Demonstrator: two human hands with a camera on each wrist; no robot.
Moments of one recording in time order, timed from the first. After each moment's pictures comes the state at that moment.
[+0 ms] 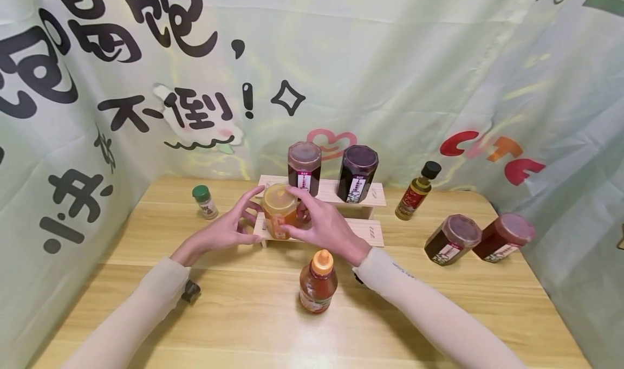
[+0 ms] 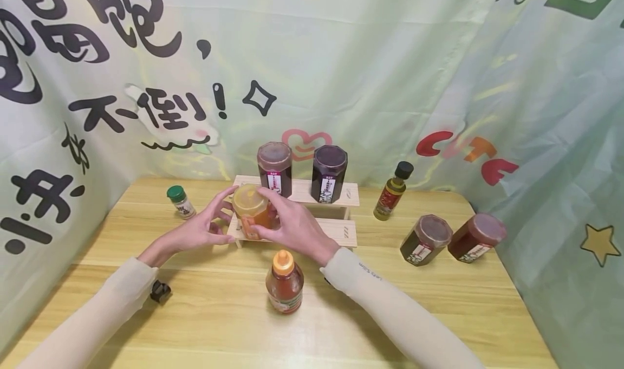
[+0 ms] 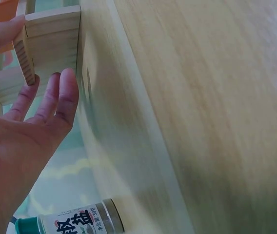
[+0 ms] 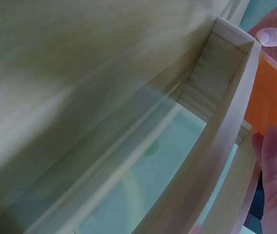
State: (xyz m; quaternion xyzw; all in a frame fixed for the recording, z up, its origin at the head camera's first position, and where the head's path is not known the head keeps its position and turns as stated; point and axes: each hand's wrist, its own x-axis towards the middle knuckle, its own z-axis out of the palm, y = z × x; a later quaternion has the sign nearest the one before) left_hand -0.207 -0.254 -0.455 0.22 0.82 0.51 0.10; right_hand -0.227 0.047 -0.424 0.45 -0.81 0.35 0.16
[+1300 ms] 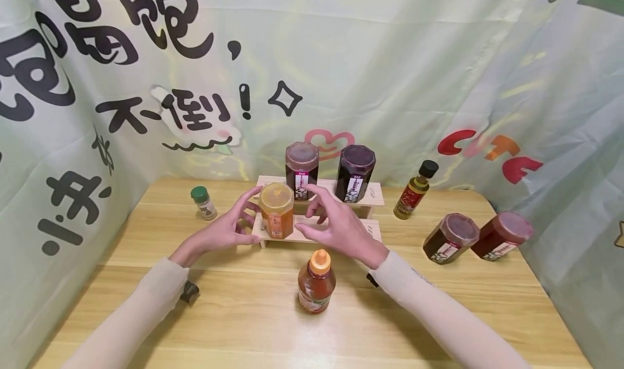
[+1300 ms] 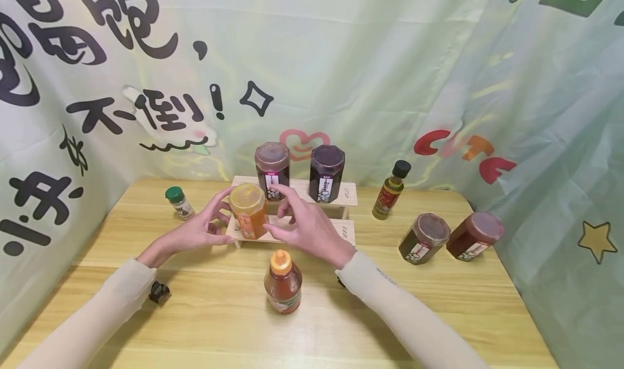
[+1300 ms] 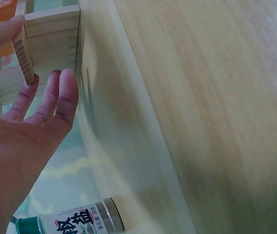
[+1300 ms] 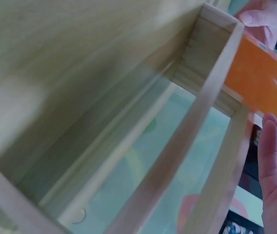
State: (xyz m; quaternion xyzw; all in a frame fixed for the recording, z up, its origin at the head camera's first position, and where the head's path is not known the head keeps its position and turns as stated) left_hand -0.207 -0.253 -0.454 0.22 0.83 0.51 0.10; right_hand -0.218 0.080 -0.411 0.43 -0.79 0.41 0.13
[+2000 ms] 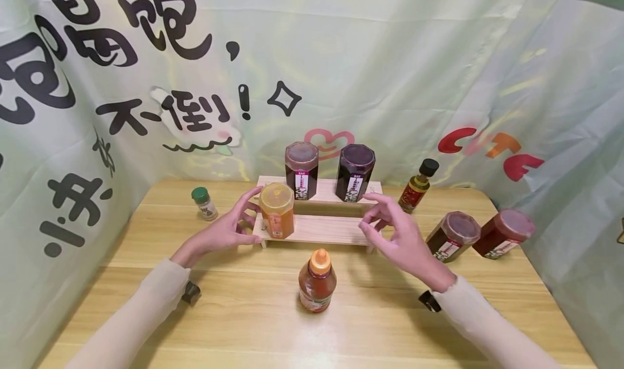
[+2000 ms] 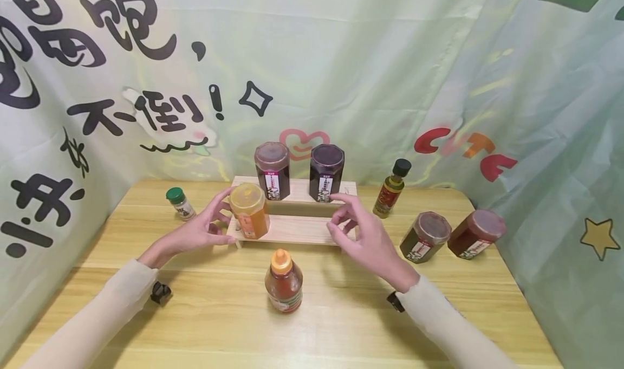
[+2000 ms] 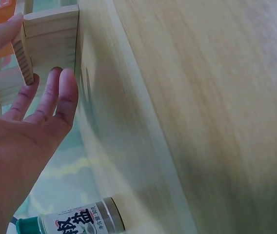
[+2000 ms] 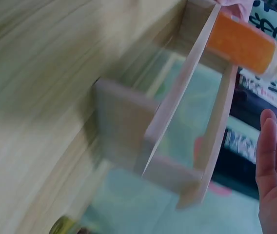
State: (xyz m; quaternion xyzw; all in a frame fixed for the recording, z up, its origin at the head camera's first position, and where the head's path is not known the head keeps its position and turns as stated) left_hand -0.209 -0.253 -0.456 0.22 0.83 0.51 0.10; right_hand -0.186 0.178 -0.401 0.38 -0.78 0.48 0.16
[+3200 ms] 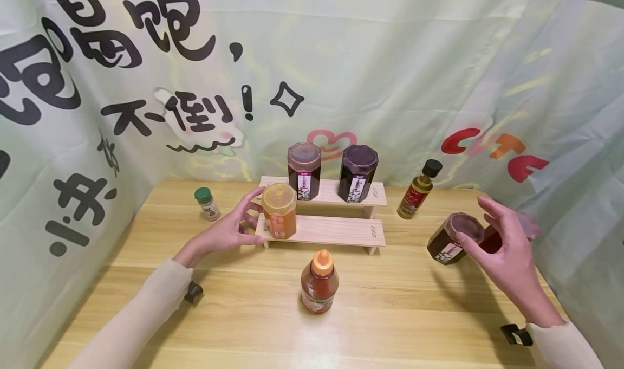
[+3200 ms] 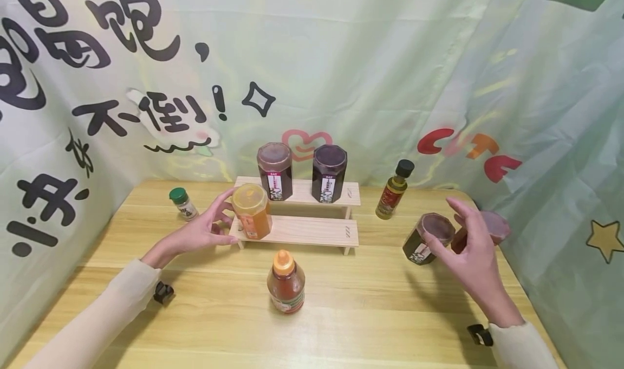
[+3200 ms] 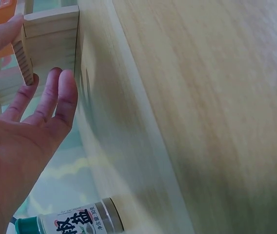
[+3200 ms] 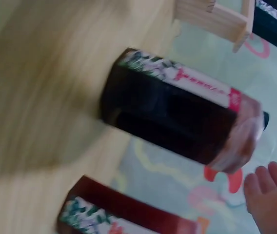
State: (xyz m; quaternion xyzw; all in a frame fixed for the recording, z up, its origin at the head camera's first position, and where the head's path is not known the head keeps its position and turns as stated) left_hand -0.207 -0.252 -0.456 0.22 0.83 0.51 0.09; right_hand -0.162 0.336 -0.409 0.16 -0.86 0.43 0.24
